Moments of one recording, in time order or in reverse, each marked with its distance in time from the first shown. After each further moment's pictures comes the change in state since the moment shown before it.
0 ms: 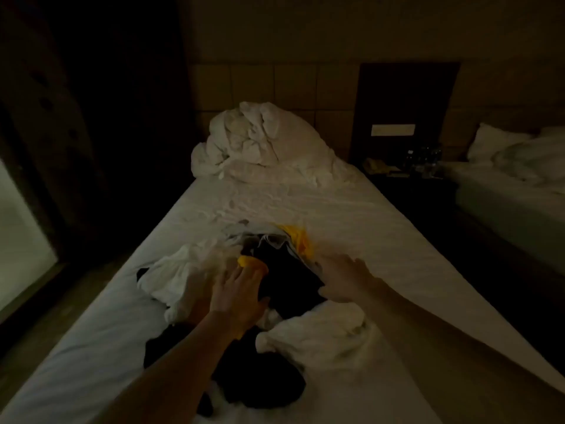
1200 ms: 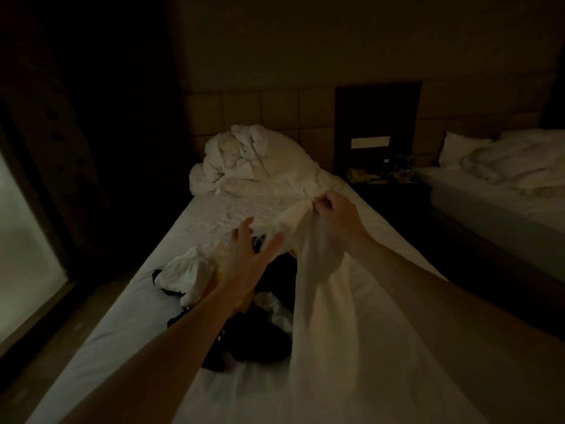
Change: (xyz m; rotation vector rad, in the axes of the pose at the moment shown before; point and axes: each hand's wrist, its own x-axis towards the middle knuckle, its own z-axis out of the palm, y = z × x) left_hand -0.099 0.074 -0.122 -1.095 0.267 -0.152; right_hand -0.132 -0.033 -0.110 0.909 0.610 0.008
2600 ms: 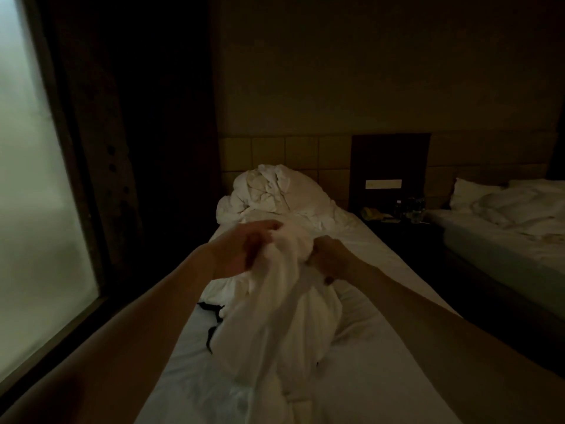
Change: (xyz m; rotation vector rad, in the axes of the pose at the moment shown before) left_hand -0.056 0.107 -0.165 -0.455 -0.563 -0.177; right_hand -0.095 -0.124 0.013 -0.489 -0.503 -0.038
